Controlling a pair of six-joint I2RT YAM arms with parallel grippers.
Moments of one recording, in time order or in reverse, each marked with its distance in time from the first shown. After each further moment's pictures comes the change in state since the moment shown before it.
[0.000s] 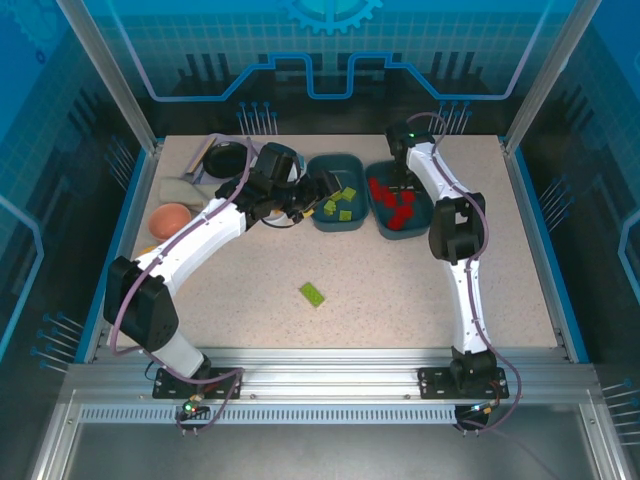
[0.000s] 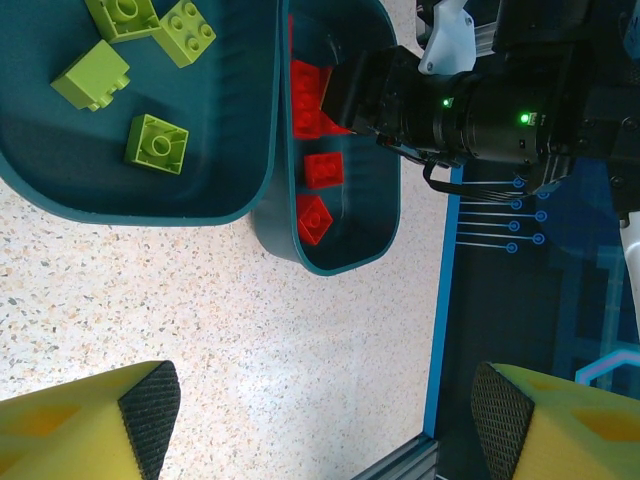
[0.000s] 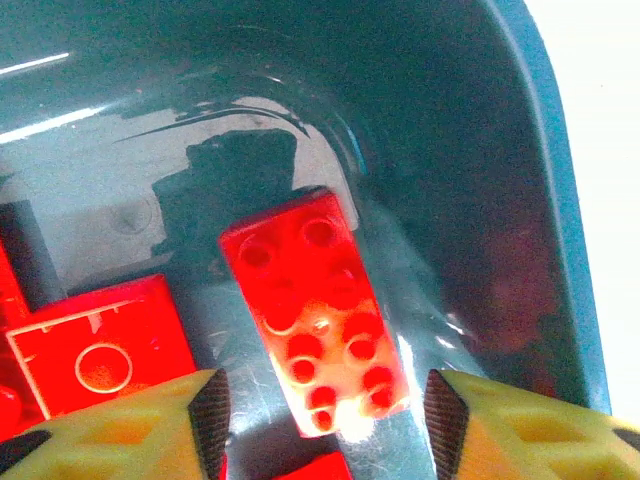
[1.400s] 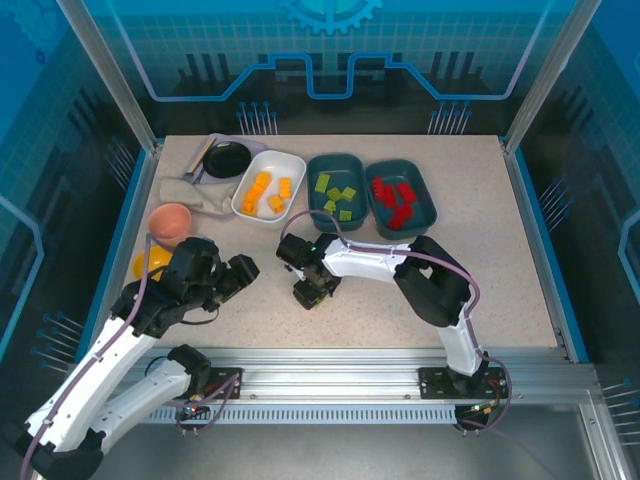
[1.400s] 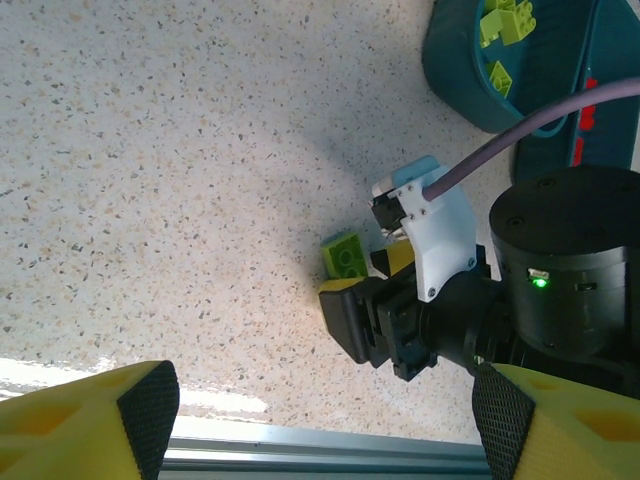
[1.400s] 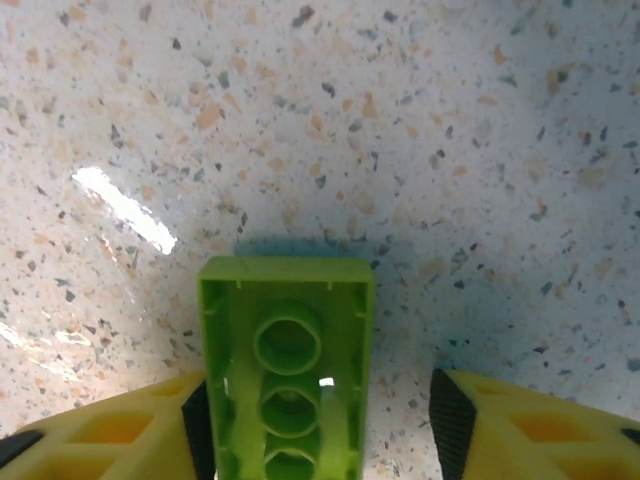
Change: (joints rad) left arm 0.000 -0.892 -0.541 -0.540 -0.309 -0.064; right arm 0.767 -0.444 -0.883 0.367 -0.211 -0.036
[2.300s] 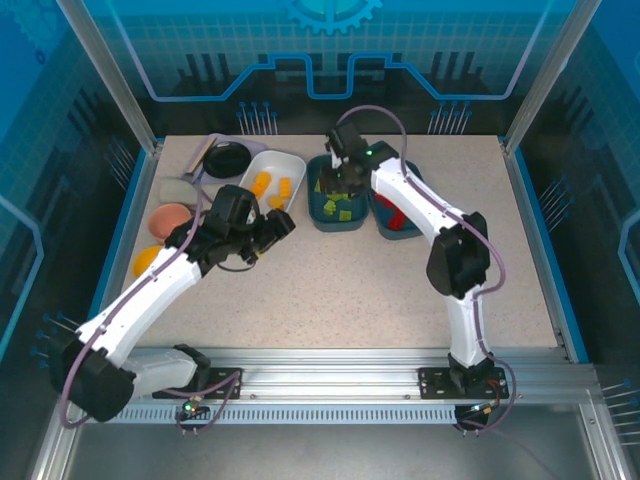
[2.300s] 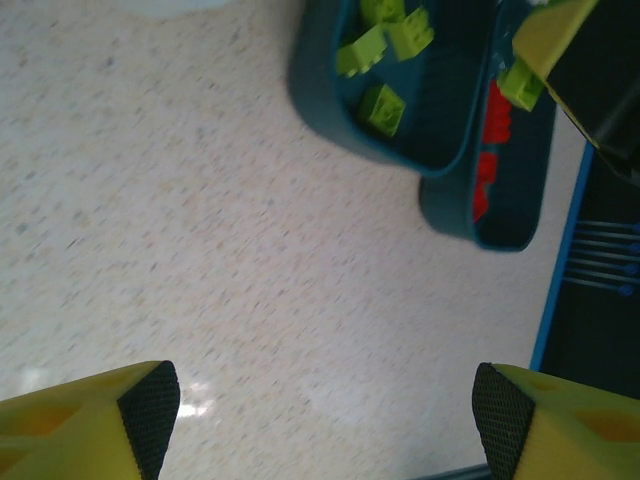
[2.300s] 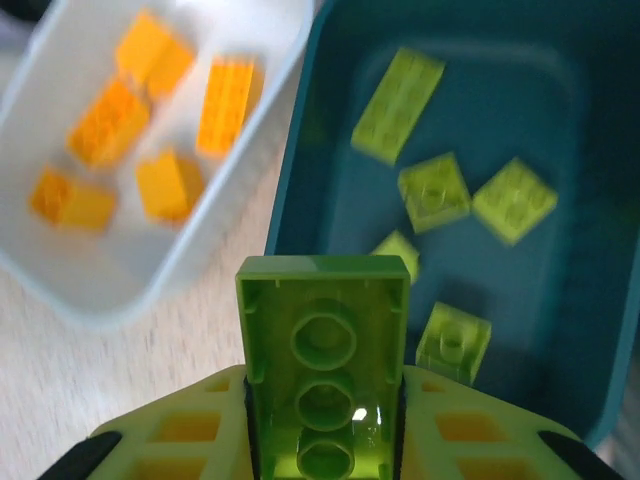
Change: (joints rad) left arm 0.063 0.505 0.214 0.346 0.157 0.037; right arm -0.437 0.094 0.632 -0.069 -0.070 0.174
